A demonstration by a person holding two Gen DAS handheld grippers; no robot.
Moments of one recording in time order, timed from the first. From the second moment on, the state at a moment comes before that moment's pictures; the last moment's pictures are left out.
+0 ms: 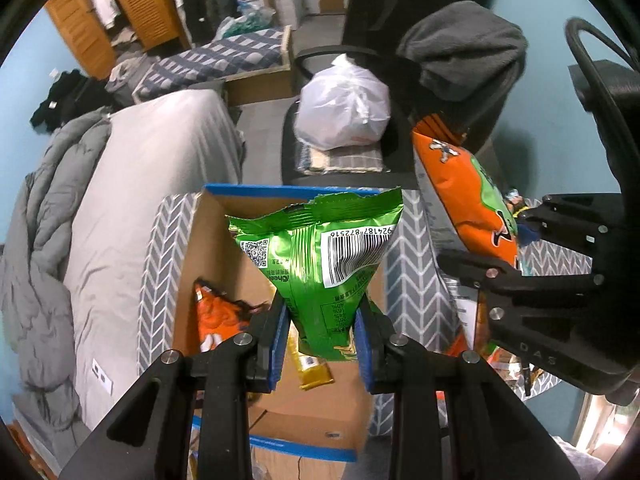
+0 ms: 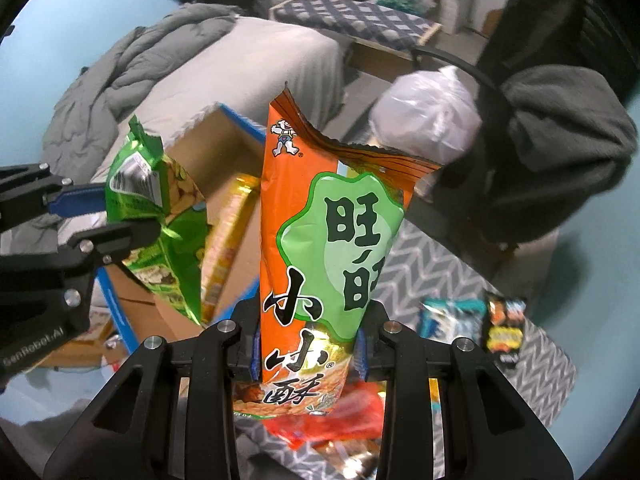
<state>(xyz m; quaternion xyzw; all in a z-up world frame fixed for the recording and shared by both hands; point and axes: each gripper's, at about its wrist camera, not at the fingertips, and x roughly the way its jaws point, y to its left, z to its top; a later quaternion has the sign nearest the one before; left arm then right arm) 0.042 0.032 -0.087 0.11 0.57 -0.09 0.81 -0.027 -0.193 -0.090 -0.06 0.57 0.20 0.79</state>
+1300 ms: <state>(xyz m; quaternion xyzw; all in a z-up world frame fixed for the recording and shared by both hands) 0.051 0.115 -0.159 0.12 0.62 -0.03 0.78 0.012 -0.076 -0.155 -0.06 0.63 0.21 0.75</state>
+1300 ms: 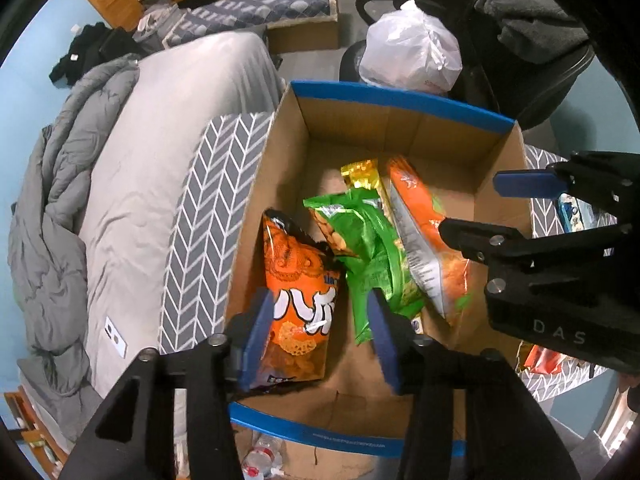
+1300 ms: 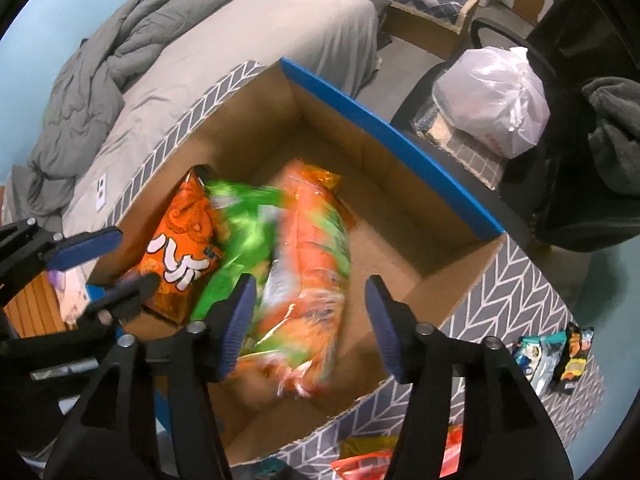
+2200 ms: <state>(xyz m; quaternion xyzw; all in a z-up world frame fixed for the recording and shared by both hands) 0.046 0.029 -0.106 0.16 0.57 -0.09 0.80 -0.010 -0.199 -0.102 -0.01 0.60 0.13 0.79</state>
